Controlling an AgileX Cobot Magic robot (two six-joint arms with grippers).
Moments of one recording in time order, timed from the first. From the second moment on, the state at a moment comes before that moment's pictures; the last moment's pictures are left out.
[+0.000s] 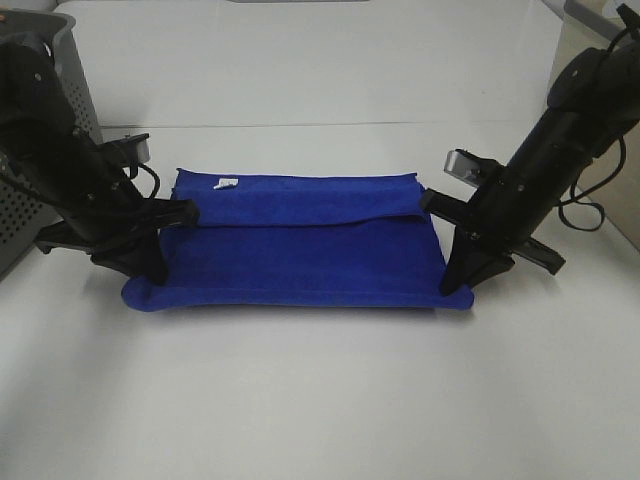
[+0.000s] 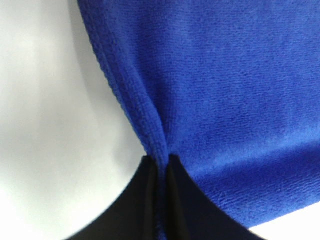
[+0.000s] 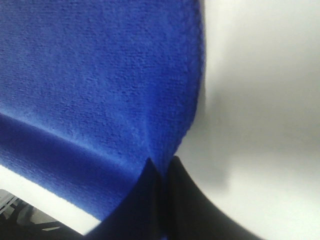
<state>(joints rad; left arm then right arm) -0.22 2.03 -1.22 -0.41 0.74 0.07 0.12 2.18 -1.35 0.54 1.04 -0.21</state>
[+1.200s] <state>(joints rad) -0.19 2.22 -1.63 -0.41 0.54 0.02 0.12 2.42 -1.90 0.55 0.99 -0.17</state>
